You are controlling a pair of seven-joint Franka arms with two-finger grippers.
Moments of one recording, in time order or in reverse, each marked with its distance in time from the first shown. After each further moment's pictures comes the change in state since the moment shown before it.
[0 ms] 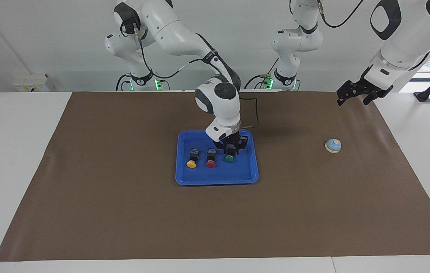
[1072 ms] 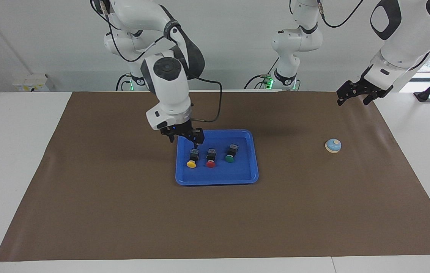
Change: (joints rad) left arm 0.000 0.000 0.000 0.000 0.000 0.000 0.000; right arm -0.361 -0.289 -0.024 0.046 0.001 -0.477 -0.218
